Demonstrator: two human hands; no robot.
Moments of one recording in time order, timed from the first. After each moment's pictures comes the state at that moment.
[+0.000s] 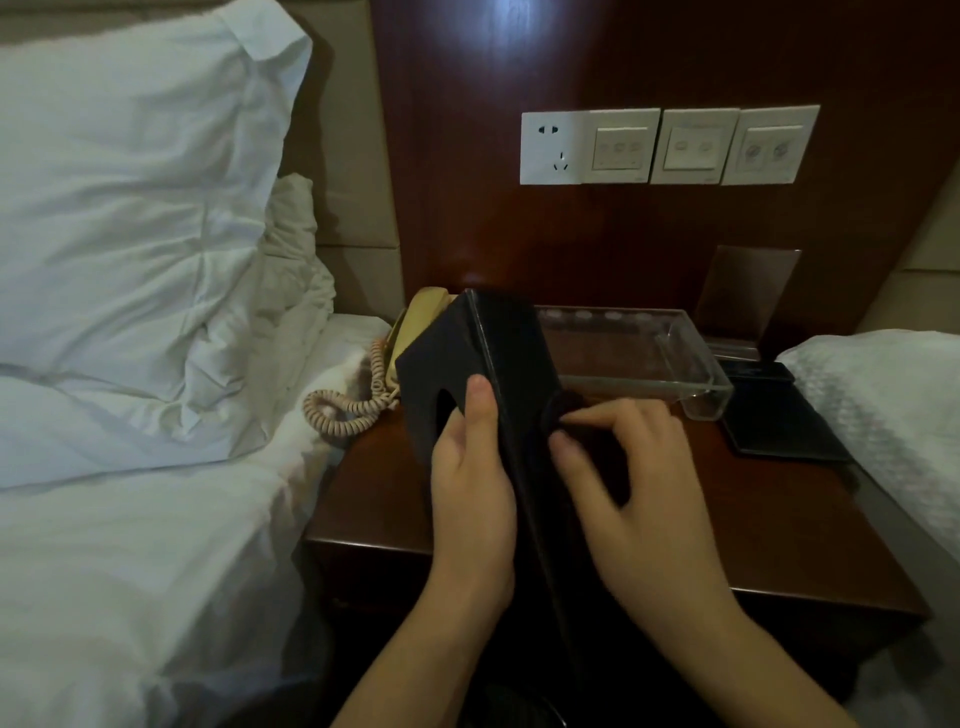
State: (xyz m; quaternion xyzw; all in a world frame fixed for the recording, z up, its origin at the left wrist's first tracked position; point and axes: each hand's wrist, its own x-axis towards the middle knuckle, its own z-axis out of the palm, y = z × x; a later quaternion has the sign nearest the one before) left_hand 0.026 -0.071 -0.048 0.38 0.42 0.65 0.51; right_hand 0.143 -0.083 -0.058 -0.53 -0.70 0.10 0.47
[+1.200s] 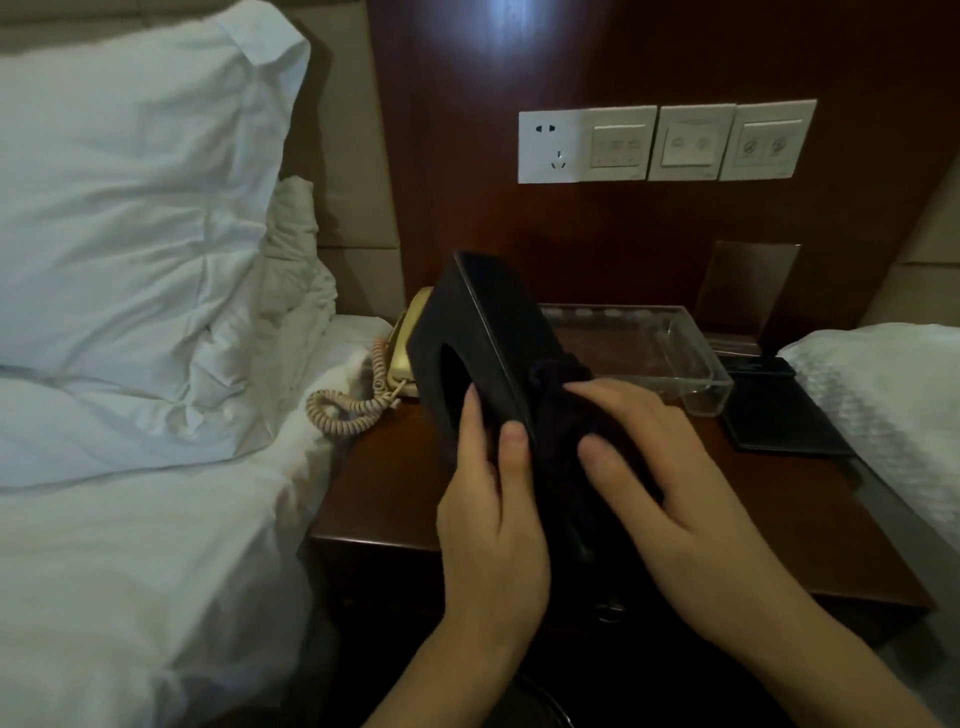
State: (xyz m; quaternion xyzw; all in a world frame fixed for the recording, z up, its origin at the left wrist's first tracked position) left_hand 0.036 -0.093 -0.068 0.51 0.50 0.61 0.34; right_hand 0.170 -0.094 -0.038 -0.46 -0.75 0.21 0.43
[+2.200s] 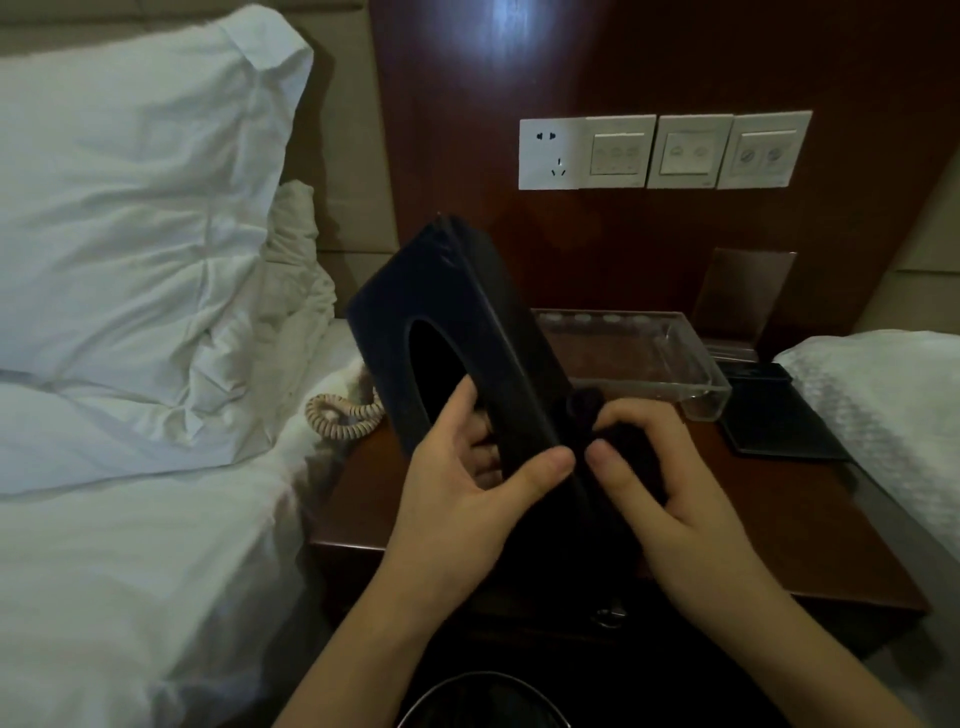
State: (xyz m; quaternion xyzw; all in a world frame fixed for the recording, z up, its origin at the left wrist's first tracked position) left_hand -0.008 -0.077 -0.052 0.60 0.39 0.55 0.43; right_hand 0.168 -0.084 -0.055 -0.44 -0.71 0.26 0.49
